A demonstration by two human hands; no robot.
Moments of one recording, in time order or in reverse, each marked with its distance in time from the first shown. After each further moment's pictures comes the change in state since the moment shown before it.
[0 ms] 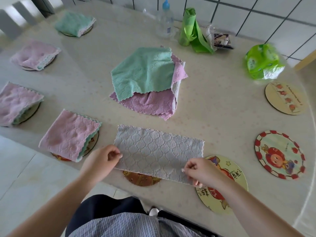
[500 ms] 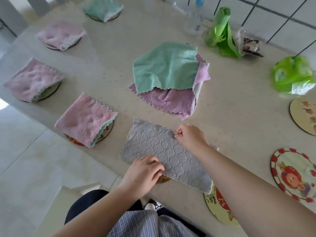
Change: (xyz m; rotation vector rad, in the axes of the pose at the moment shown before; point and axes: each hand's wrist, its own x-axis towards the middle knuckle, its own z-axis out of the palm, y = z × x) left_hand -0.029 0.040 0.068 0.025 0.075 0.486; right_hand 0.097 -0.081 -0.003 -0.481 0.375 -0.213
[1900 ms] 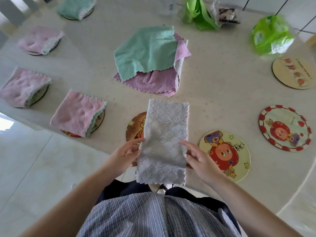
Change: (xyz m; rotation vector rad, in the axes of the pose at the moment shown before) left_hand -0.031 -0.003 -0.028 -0.908 -0.183 -0.628; right_hand -0.173 0.033 0.023 0.828 -0.162 0.090
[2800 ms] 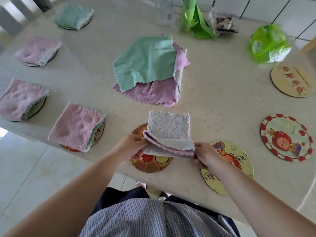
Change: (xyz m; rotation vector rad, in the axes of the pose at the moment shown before) left_hand 0.064 0.055 -0.007 0.269 0.040 -0.239; right_hand 0.063 -0.020 -0.024 0.212 0.087 0.426
